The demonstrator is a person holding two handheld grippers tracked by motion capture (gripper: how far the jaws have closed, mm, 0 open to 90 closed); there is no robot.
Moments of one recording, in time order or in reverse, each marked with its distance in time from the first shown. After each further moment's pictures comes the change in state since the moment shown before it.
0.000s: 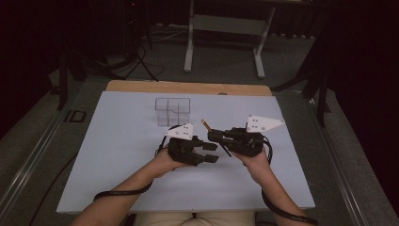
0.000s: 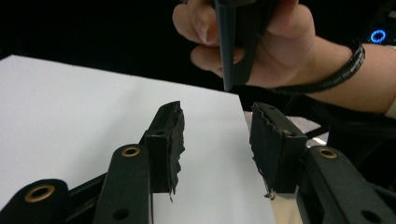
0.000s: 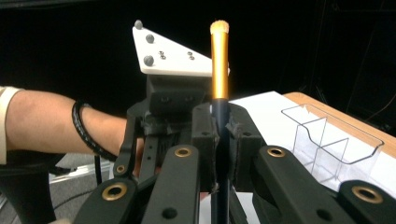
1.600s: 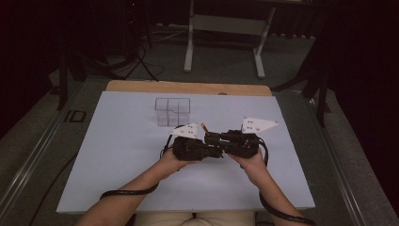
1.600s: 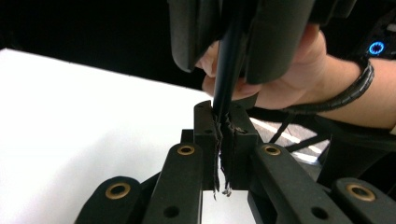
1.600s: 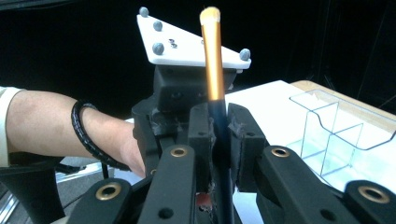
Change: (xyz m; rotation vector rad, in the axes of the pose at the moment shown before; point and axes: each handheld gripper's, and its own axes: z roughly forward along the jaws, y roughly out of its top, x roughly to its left) left arm 0.006 -0.001 0.012 0.022 0.009 -0.032; right arm -0.003 -0.011 0.008 0.031 0.016 0.051
